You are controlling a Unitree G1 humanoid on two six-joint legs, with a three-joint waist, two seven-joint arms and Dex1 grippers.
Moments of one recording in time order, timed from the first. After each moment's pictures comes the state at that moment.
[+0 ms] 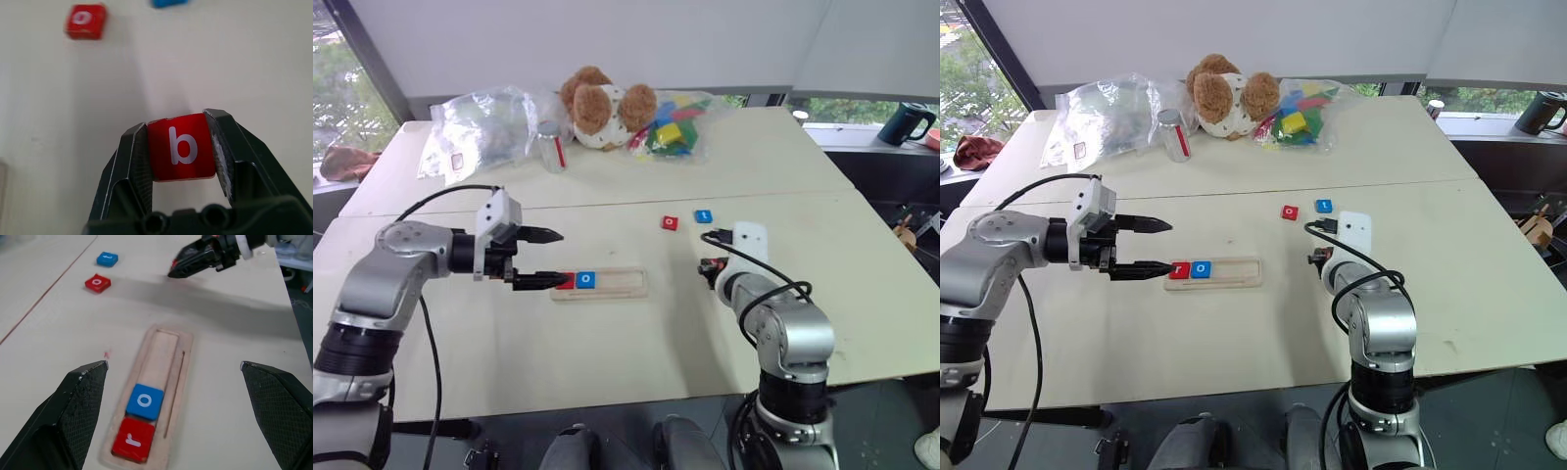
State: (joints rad) left arm -0.55 0.84 -0.02 0.00 -0.45 0.51 -1.30; right arm -0.41 0.00 -0.11 -0.53 0.00 1.41 -0.06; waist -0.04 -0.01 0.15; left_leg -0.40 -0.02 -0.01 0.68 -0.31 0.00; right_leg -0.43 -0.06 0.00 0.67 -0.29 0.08
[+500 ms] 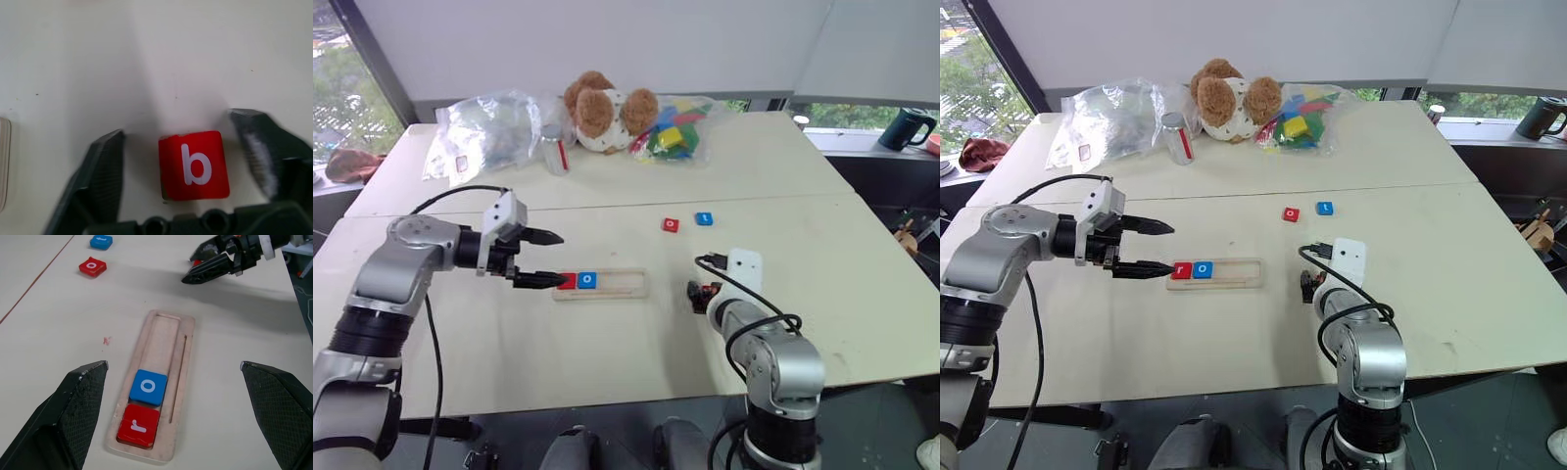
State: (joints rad) left arm -0.60 0.82 -0.08 0.11 -0.38 0.45 -1.36; right arm -0.26 0.05 -0.05 -0.55 -0.02 1.31 -0.09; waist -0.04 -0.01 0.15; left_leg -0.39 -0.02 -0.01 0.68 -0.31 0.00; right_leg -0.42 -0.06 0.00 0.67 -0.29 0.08
